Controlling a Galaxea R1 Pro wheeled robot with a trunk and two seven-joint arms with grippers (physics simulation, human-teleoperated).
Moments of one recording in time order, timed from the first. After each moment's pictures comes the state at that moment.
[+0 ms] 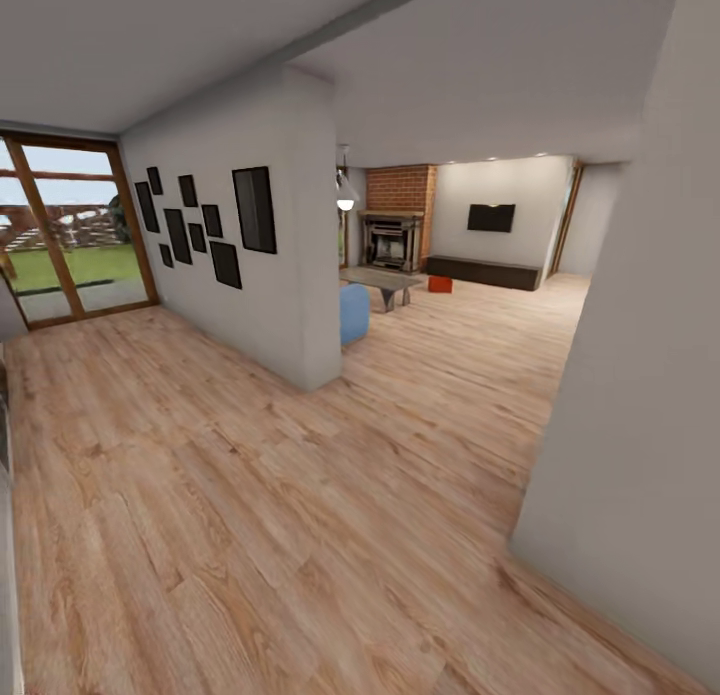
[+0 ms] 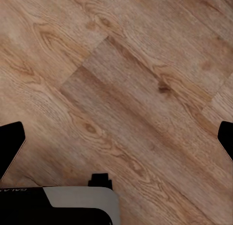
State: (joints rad) left arm -0.36 -0.03 0.02 0.07 0.04 -0.29 0.03; right arm -0.37 -0.06 0.07 0.06 -0.08 -0.27 0.00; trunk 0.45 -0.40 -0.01
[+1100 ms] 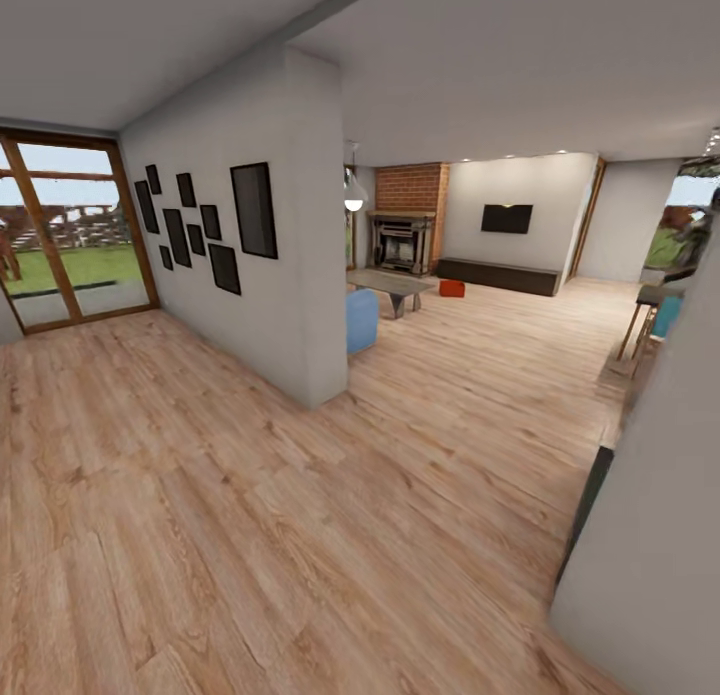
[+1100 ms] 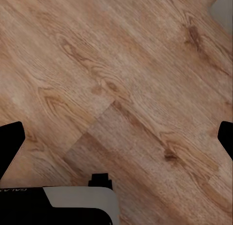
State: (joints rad) left arm -0.36 -0.03 0.02 0.07 0.04 -0.29 0.03; right arm -0.37 -0.06 0.07 0.06 -0.08 -0.27 0.00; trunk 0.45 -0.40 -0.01
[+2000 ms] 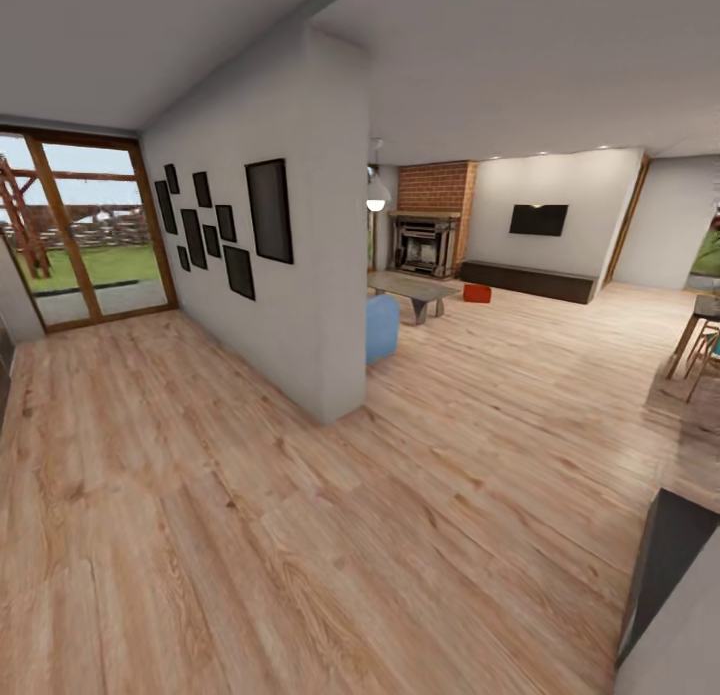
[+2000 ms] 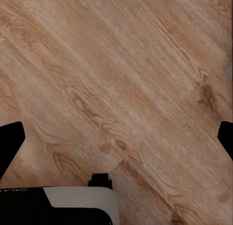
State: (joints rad) left arm -0.36 -0.03 0.02 0.07 0.04 -0.29 0.03; right arm -0.37 -0.06 0.07 0.06 -0.08 -0.27 0.00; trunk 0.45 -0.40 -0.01
